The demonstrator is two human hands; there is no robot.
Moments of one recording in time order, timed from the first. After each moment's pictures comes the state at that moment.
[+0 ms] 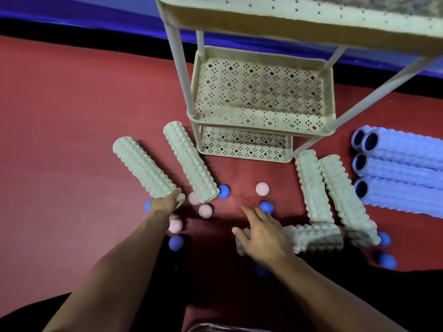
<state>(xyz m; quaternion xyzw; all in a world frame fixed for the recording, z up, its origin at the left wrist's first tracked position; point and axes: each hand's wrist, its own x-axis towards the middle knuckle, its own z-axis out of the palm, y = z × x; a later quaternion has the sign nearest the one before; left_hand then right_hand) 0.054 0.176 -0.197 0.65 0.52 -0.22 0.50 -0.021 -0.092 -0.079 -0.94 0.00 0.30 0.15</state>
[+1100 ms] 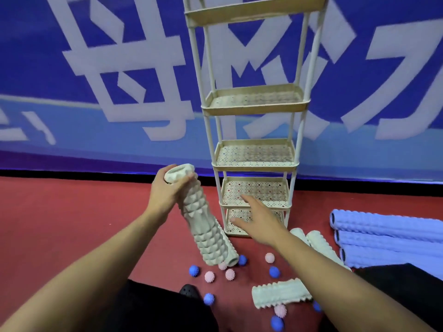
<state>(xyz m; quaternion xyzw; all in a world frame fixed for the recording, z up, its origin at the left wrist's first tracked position) -0.044 0.174 0.294 0.77 0.05 0.12 0.62 -0.084 -0.087 0.237 -0.92 -0.10 0.04 0.37</state>
